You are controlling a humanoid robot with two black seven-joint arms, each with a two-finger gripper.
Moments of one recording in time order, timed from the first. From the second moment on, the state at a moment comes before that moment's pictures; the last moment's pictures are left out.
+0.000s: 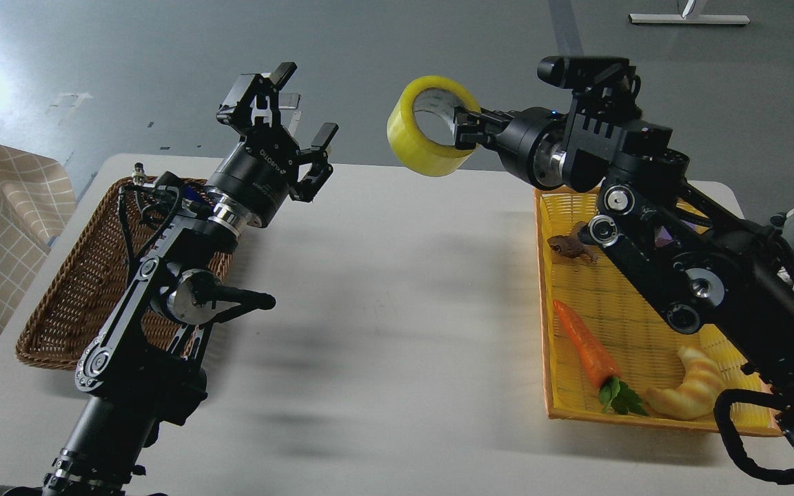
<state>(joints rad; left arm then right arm) -0.33 -0.04 -1.47 -1.36 0.89 -0.28 -0.01 0.88 -0.07 0.87 1.22 -1.95 0.49 -0.31</state>
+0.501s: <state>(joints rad) -0.33 -0.04 -1.47 -1.37 0.89 -0.28 -0.01 0.82 0.00 0.68 1.11 -1.95 0.49 -0.30</state>
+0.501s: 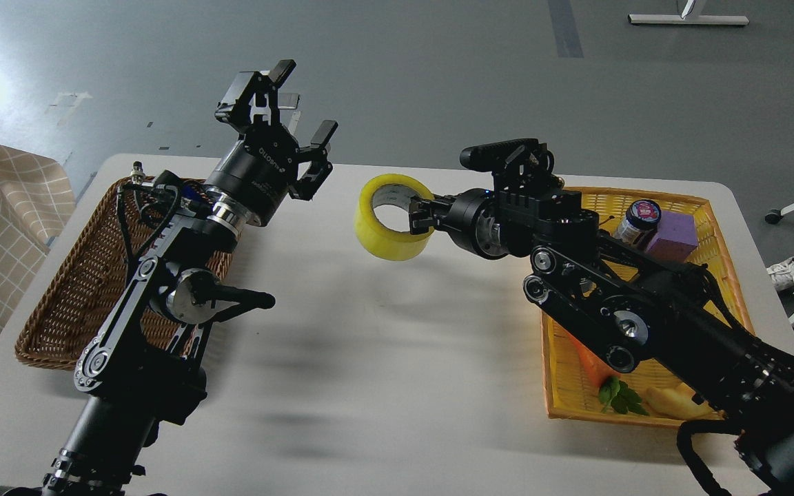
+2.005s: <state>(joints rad) -0.30 -0.04 -1.49 -1.41 0.89 -0.28 -0.01 0.76 0.00 0.71 1.06 -1.94 0.24 -0.28</state>
